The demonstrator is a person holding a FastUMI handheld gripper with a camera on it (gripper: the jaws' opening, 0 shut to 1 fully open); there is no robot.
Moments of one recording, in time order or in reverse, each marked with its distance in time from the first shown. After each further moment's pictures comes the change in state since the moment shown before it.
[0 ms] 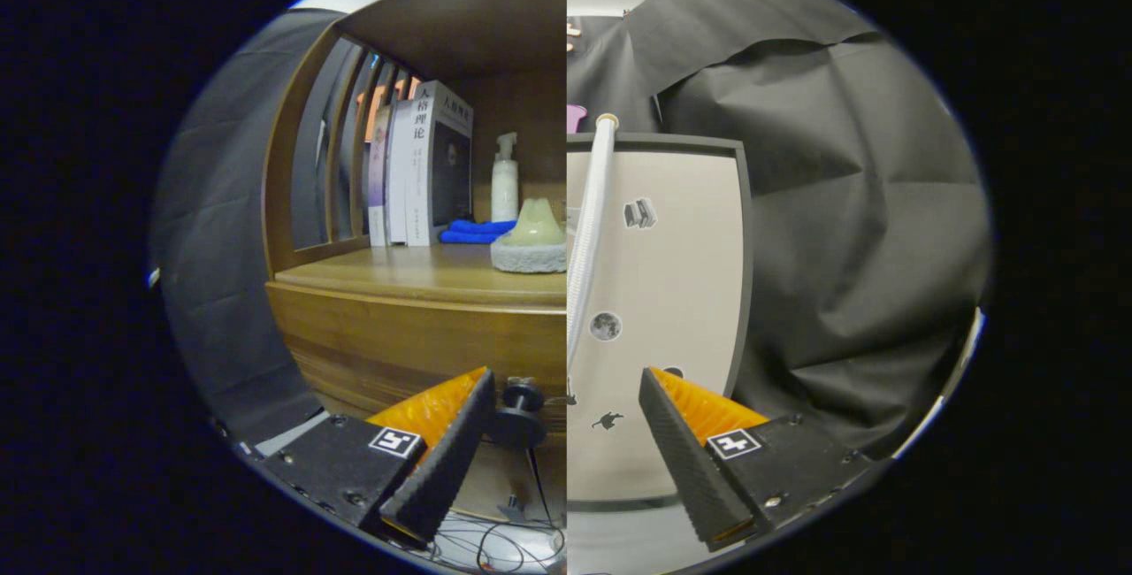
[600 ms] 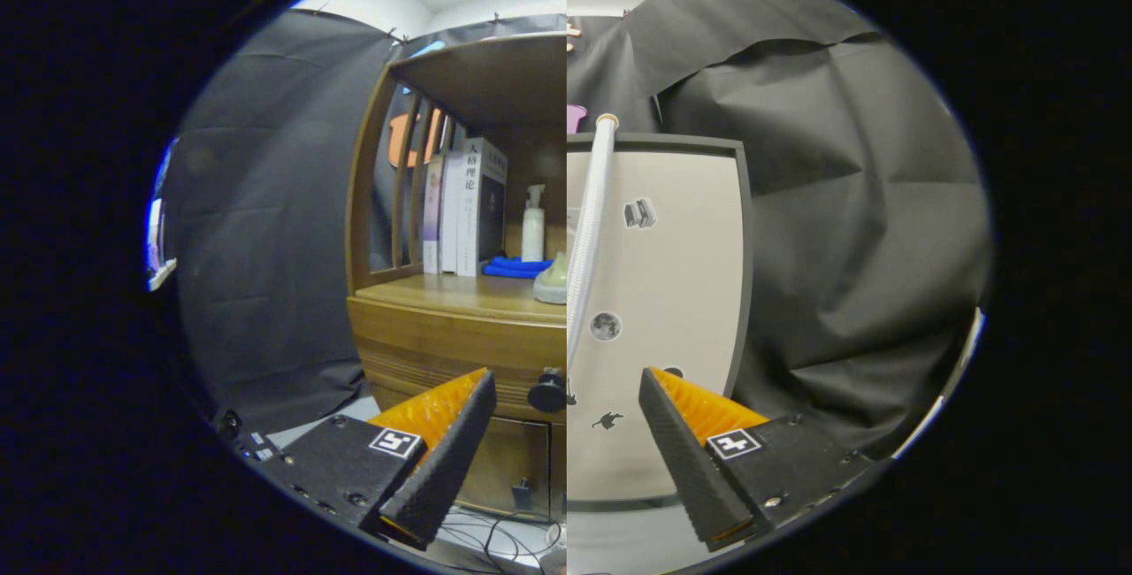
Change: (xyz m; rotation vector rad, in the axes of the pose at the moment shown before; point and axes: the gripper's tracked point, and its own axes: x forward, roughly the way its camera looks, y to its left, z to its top) arm -0.113 0.015 0.018 -0.031 -0.087 0.044
